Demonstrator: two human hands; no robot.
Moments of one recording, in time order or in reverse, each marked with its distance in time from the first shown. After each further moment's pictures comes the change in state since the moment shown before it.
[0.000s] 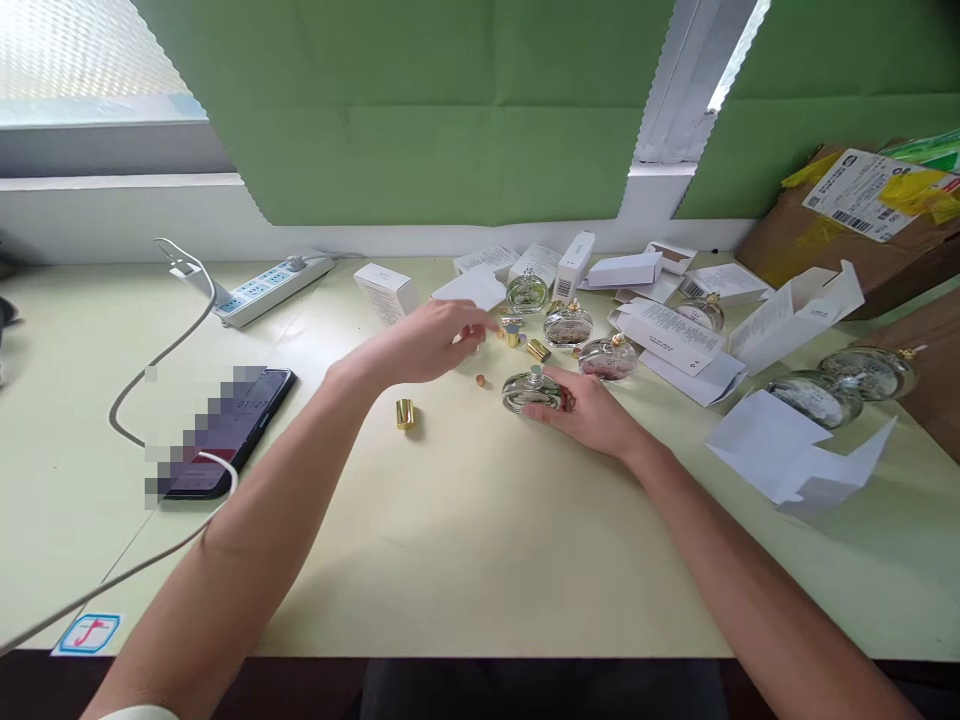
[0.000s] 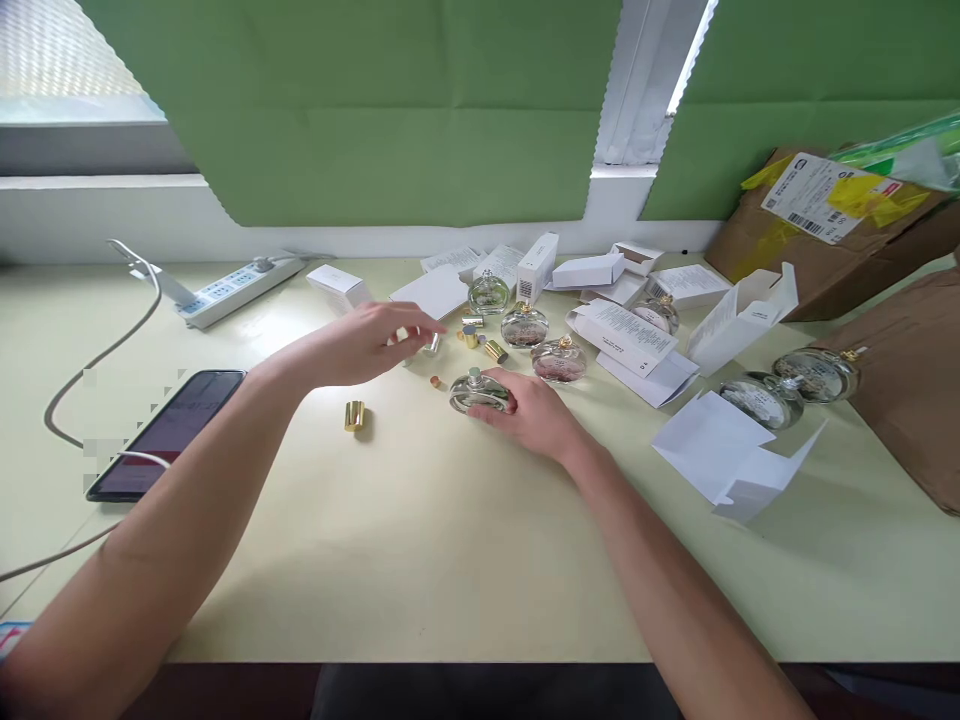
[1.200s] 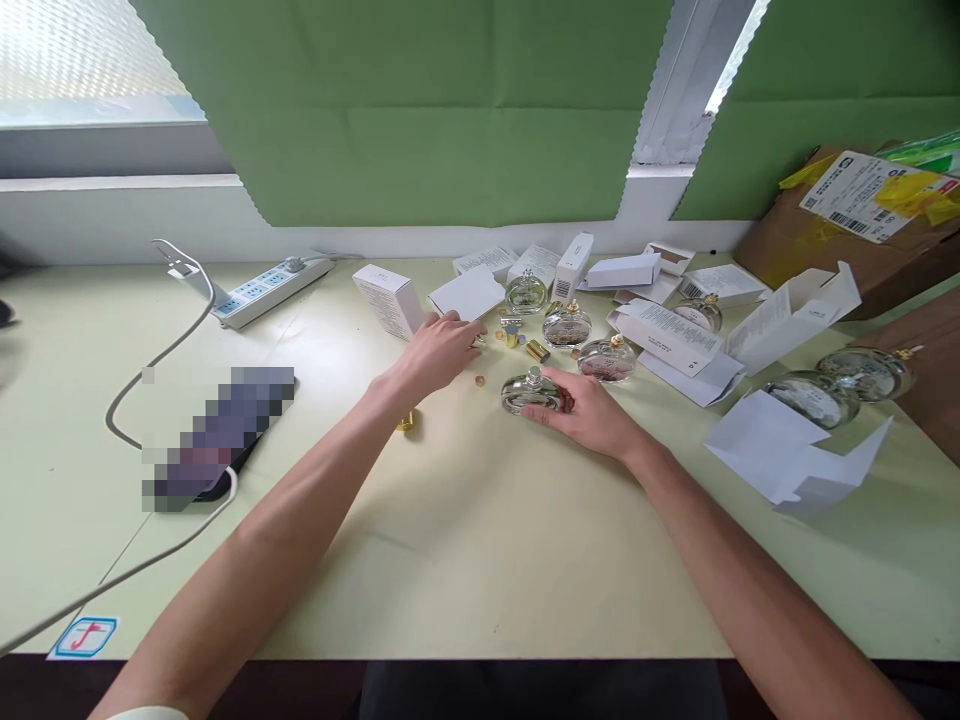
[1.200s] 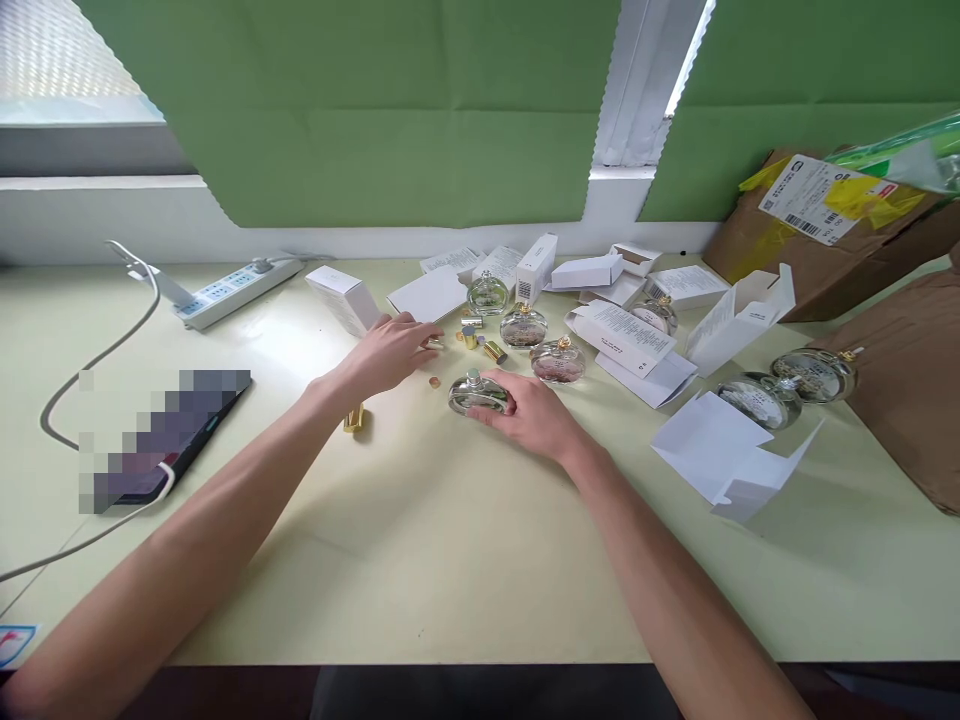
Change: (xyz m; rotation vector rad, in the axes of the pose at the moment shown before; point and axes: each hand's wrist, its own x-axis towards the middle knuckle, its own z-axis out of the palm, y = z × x) left_hand 0.021 -0.030 0.054 0.293 0.098 -0.046; right_hand 0.001 0.003 0.002 -0.001 -0.005 0.007
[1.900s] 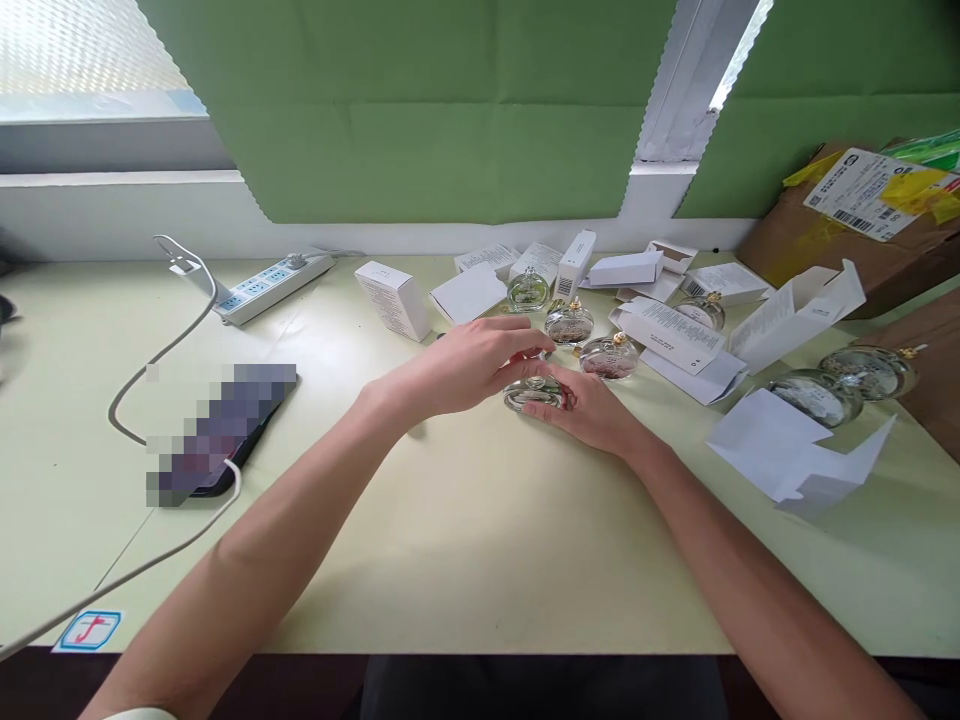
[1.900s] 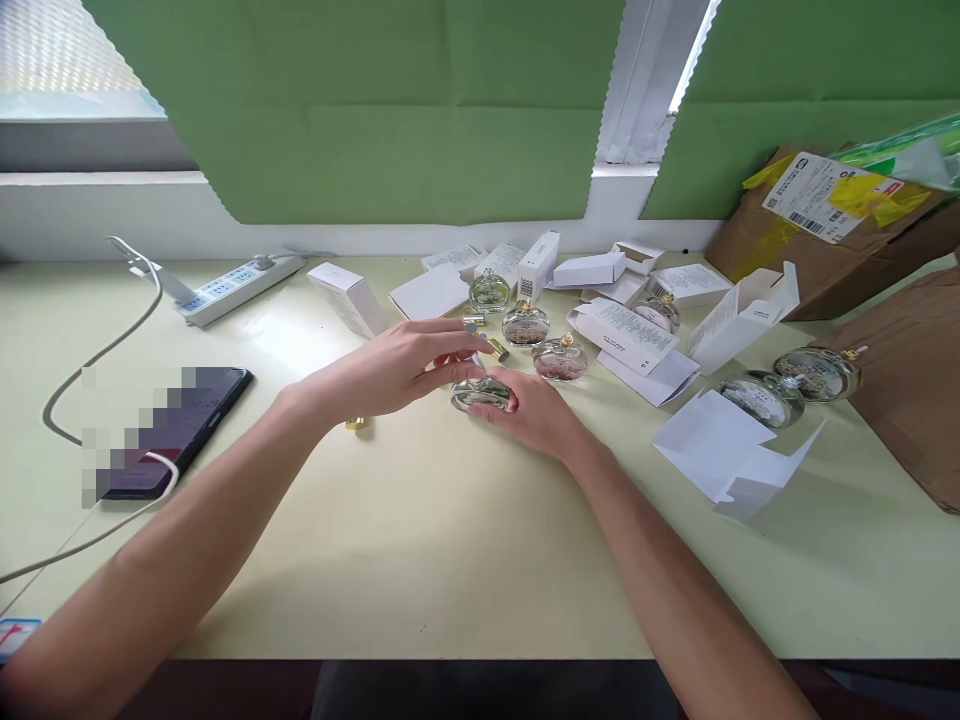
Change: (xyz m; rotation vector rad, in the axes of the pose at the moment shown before) left_hand -0.019 0.059 -0.057 -0.384 0.027 0.317; right_hand 0.001 -0.005 -0.003 -0.033 -0.032 0.016
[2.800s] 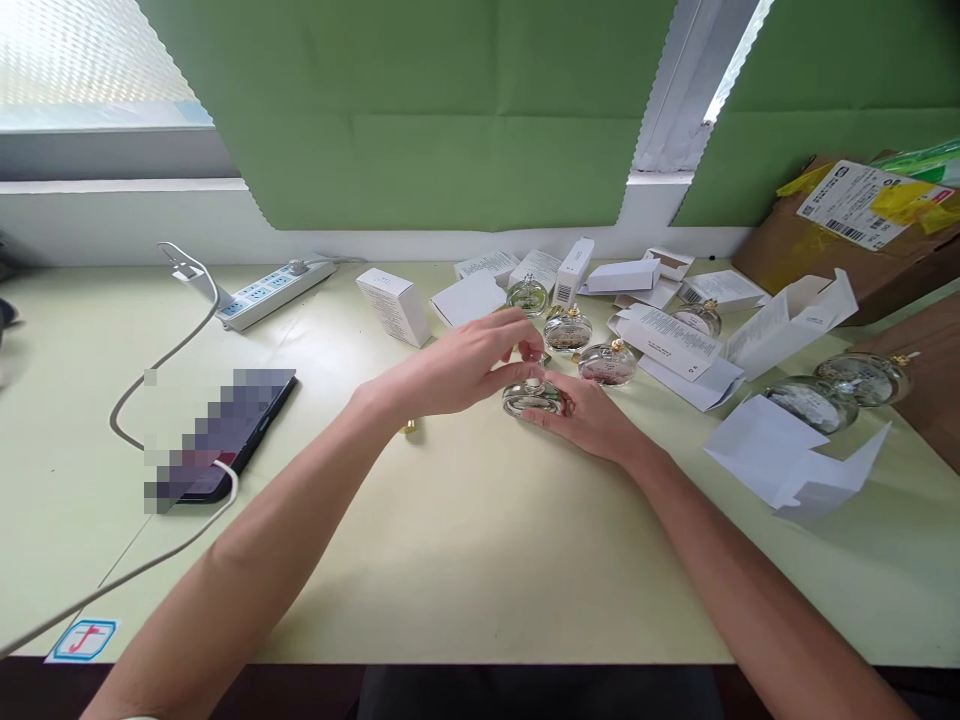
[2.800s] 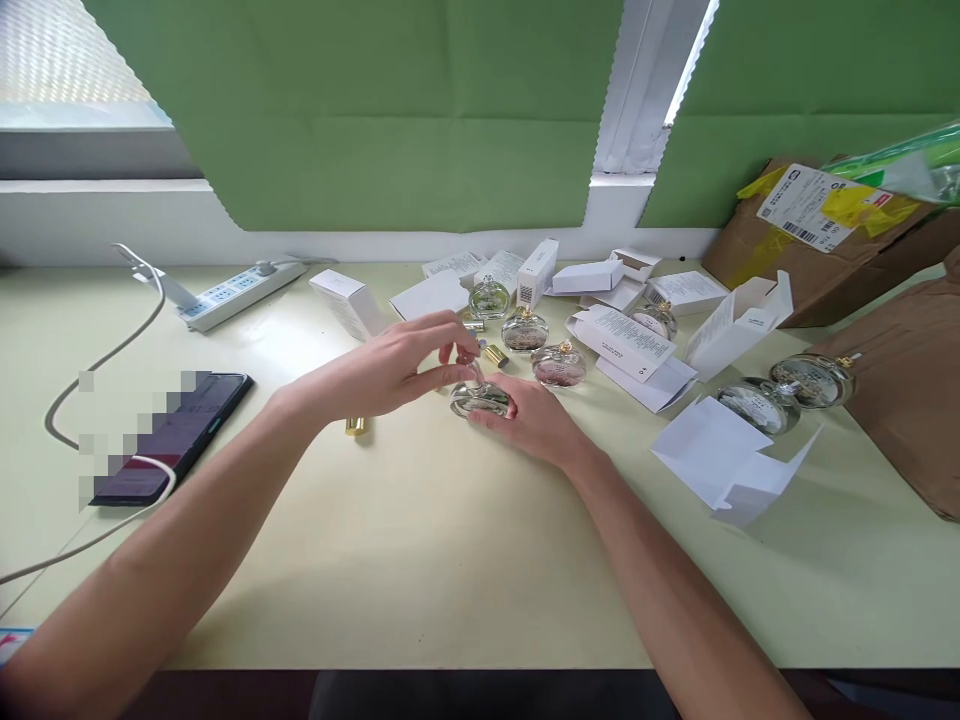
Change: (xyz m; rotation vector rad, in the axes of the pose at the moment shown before) left_hand -0.002 0.001 -0.012 -0.023 0.034 -0.027; right_hand 0.000 0.002 0.002 -0.022 0.005 0.021
